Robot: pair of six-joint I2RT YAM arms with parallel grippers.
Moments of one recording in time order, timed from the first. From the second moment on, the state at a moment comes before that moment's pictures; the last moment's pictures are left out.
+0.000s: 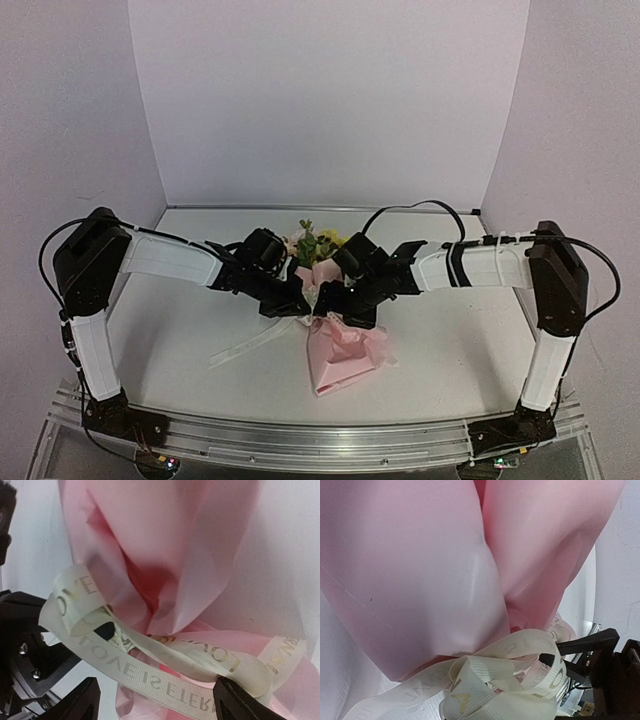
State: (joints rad) left arm -0.80 1.89 1.15 -0.15 0.39 -0.81; right arm 0.93 1.89 1.33 -0.46 -0.06 0.96
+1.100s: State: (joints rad) left arm -0.80 1.87 1.09 -0.12 0.41 -0.75; right arm 0.91 1.82 1.14 -0.18 0.11 1.35
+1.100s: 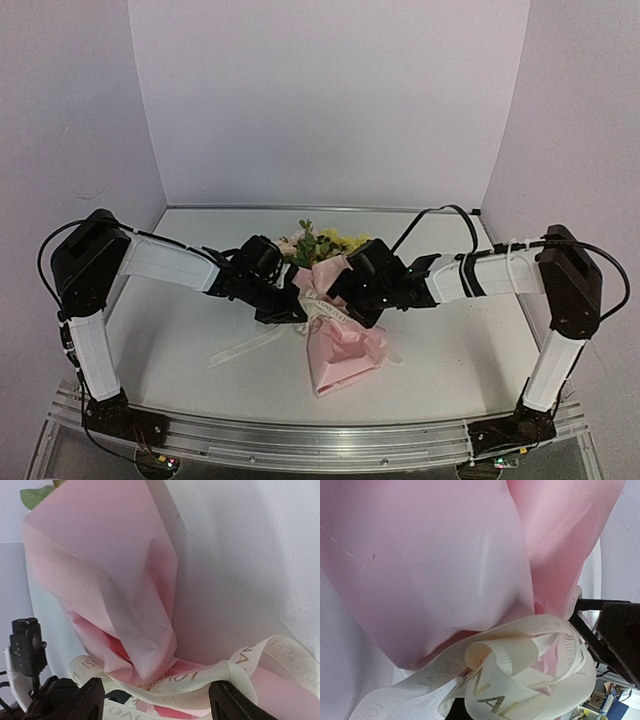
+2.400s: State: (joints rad) left arm -0.80 1.87 1.09 -0.12 0.42 -0.73; right arm 0.91 1.87 1.20 -0.21 0.10 1.40
